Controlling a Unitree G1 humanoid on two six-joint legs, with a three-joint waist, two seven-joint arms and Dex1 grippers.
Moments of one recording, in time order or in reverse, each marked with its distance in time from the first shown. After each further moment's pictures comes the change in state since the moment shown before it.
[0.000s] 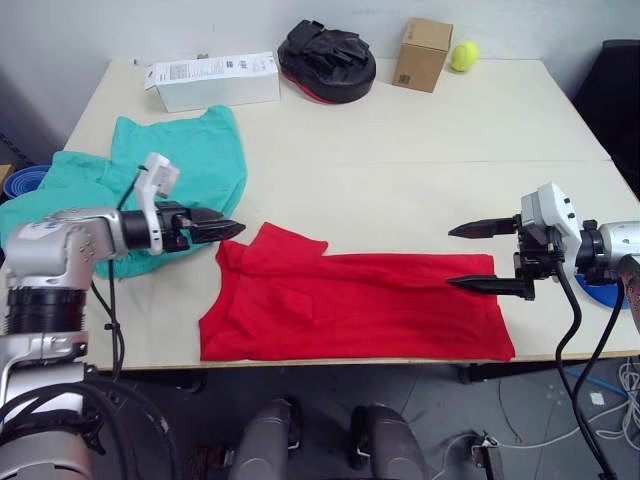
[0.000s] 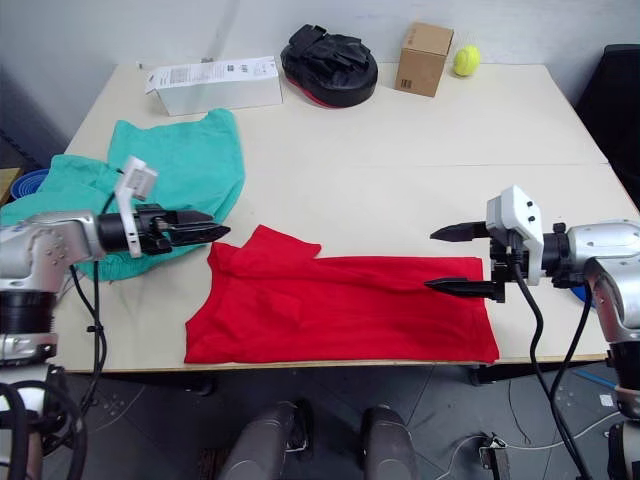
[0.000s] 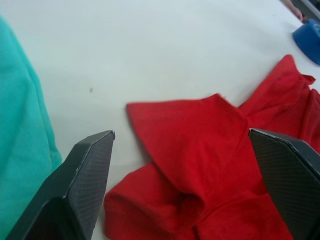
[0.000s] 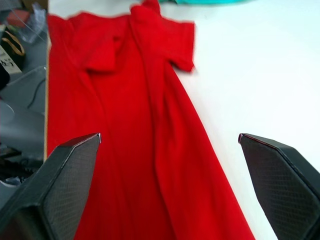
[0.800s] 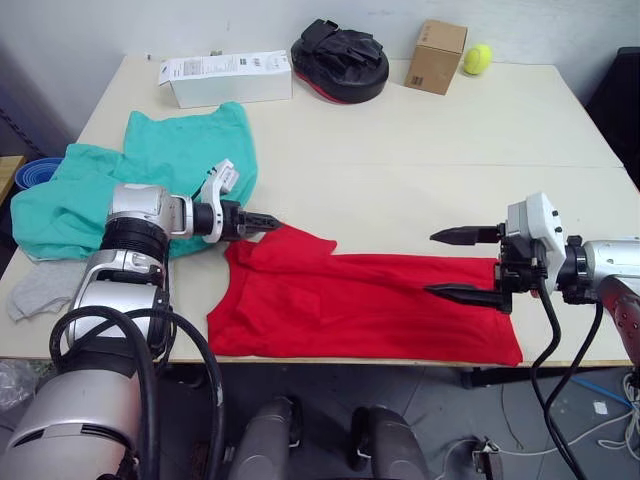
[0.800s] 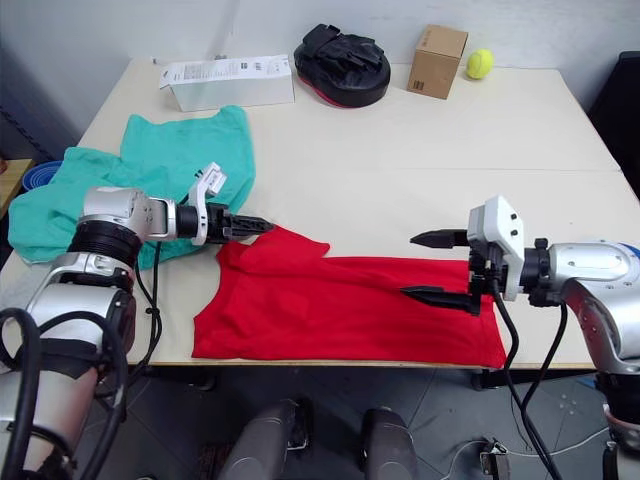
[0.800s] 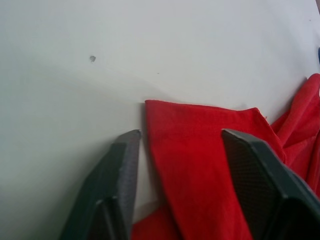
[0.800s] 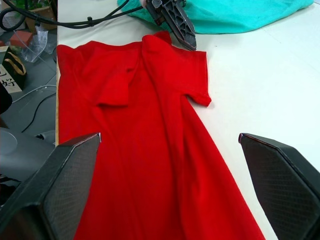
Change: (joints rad) left arm -0.394 -0.257 -0.077 0.699 0.236 -0.064 0.001; right arm 0.140 0.035 -0.074 -0.213 0.082 0.086 -0.165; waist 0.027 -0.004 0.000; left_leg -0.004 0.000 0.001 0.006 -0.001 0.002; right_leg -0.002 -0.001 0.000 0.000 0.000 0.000
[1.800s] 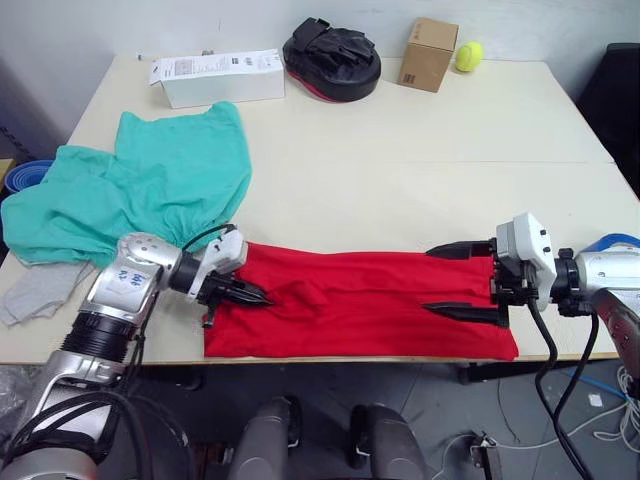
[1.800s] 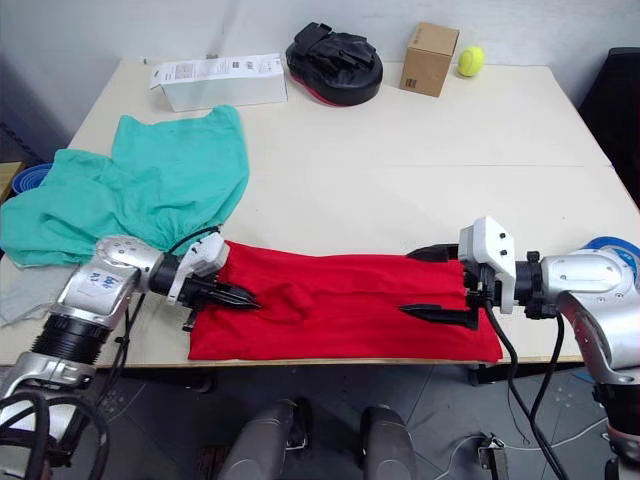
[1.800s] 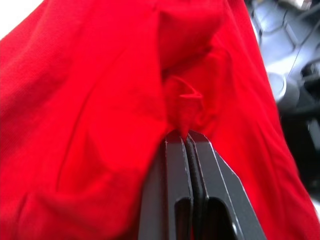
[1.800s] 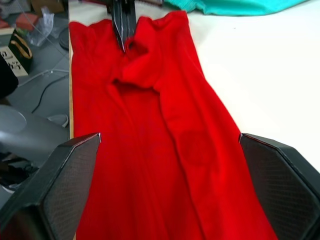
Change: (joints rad) left arm 0.604 0.256 -0.146 -0.849 0.025 -0.565 -0.510; right arm 0.033 -0.001 0.041 -0.005 -0.069 -0.071 0.049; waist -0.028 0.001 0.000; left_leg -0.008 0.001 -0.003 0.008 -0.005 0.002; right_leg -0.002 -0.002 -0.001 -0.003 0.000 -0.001
